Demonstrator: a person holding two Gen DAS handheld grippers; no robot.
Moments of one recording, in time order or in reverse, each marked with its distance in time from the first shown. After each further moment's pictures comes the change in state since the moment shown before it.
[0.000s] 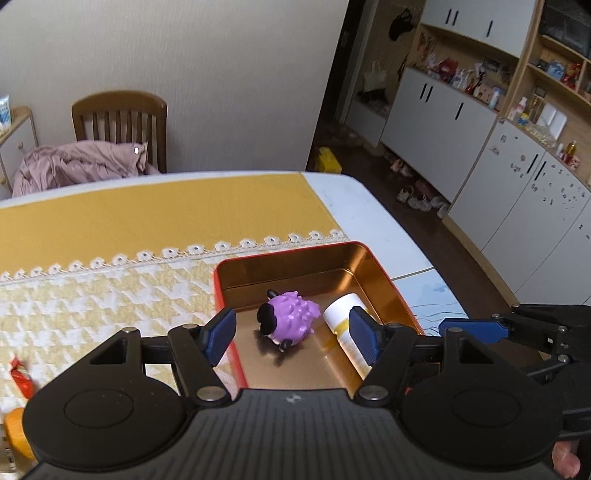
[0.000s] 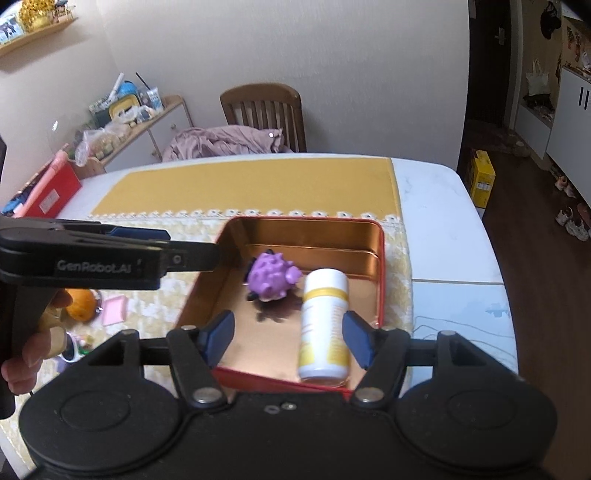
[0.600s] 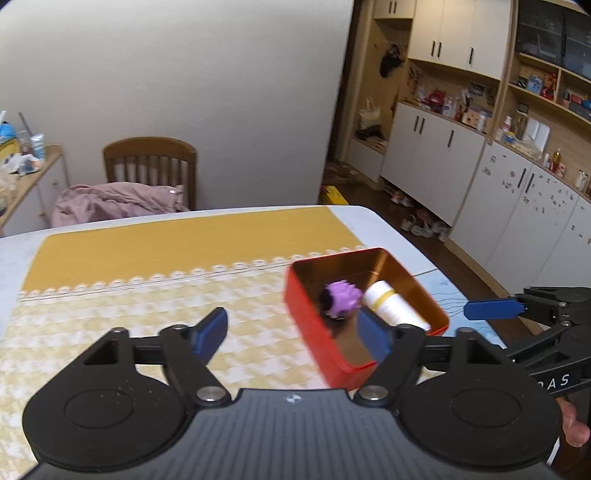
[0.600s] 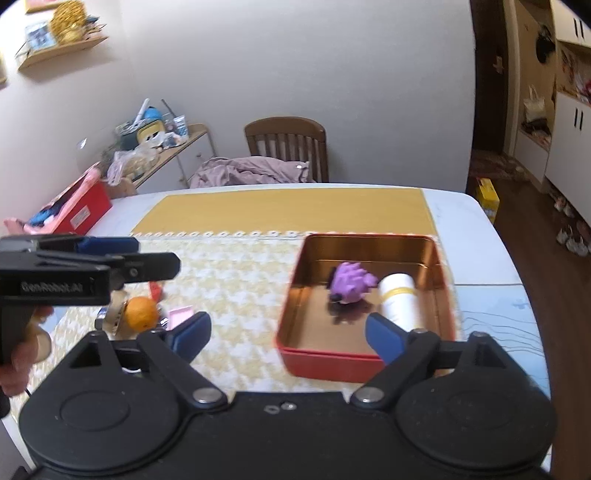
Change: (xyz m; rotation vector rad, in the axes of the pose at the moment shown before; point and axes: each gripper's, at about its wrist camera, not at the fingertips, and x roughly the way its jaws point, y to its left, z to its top) left arm -0.117 0.067 -0.053 0.053 -0.150 0.024; right arm -0.040 0.094 -0.028 -0.010 -0.118 -0.004
